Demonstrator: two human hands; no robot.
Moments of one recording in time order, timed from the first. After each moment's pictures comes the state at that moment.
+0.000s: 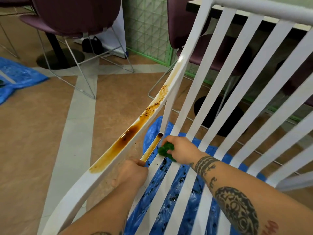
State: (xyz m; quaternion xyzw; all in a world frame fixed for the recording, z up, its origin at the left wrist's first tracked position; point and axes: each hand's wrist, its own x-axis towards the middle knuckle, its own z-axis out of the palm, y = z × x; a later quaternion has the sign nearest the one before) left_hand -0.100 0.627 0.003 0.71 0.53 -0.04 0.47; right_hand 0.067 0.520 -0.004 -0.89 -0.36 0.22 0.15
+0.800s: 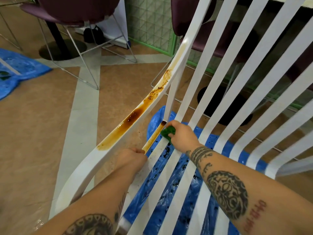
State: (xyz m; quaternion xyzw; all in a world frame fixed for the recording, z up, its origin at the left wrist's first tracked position) left_hand -0.118 0.637 -0.001 0.67 0.53 -0.04 0.52; right_hand 0.041 0.523 -0.001 -0.91 -0.28 0.17 0.27
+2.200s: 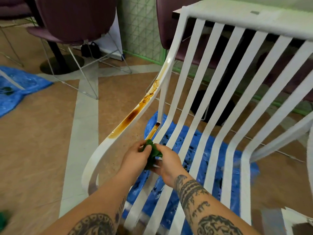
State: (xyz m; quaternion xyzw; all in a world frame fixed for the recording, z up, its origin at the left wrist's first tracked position) left_hand -0.168 0.586 0.063 0.69 0.39 0.05 0.61; right_hand -0.110 0.490 0.063 -0.56 0.13 0.42 0.71
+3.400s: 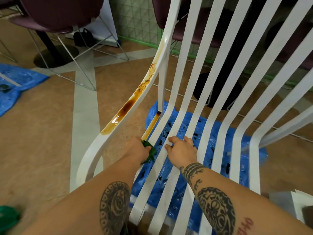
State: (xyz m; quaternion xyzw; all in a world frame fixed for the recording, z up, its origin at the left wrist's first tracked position) left_hand -0.126 0.614 0.009 0.86 0.42 -0.15 0.26; right_hand -0.064 0.464 -0.002 -0.94 -0.15 0.22 0.20
